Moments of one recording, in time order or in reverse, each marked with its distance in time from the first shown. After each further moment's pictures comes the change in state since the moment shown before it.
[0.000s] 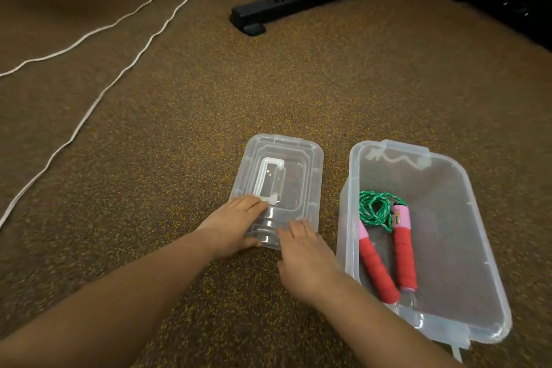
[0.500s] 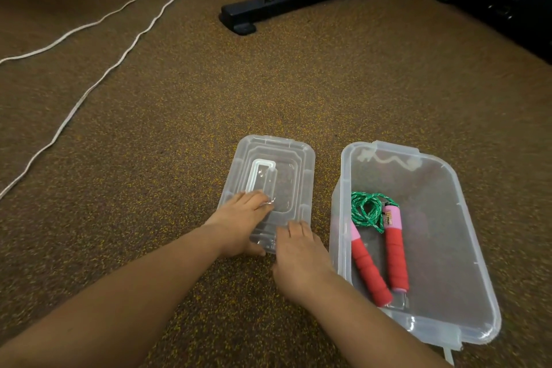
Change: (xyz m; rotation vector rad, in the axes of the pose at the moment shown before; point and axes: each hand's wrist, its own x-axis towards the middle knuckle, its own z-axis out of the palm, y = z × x) left_hand 0.020 0.014 -0.004 0.127 -0.045 0.074; right_hand 0.007 0.001 -0.001 -0.027 -0.018 0.119
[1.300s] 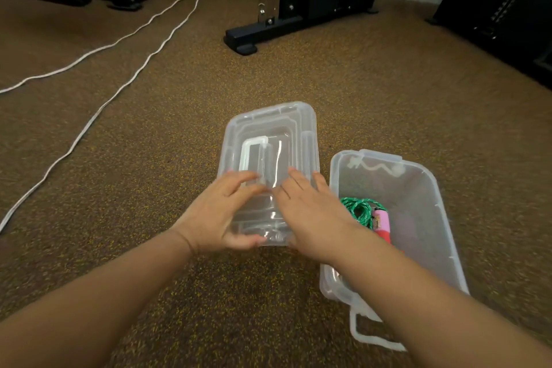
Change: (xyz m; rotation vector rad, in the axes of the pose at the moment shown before) left_hand -0.054 0.005 -0.055 -0.153 0.545 0.133; right_hand -0.029 0.013 -0.095 -0.380 0.231 -0.347
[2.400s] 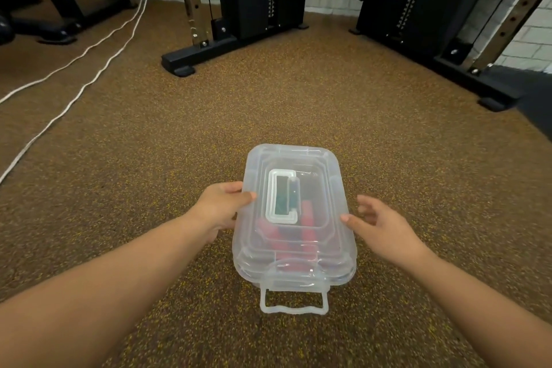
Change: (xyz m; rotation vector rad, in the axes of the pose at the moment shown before) left_hand 0.098 0.143 0.010 -1.191 -0.061 -1.010; right_hand -0.190 0.140 0.056 1.025 0.222 0.826
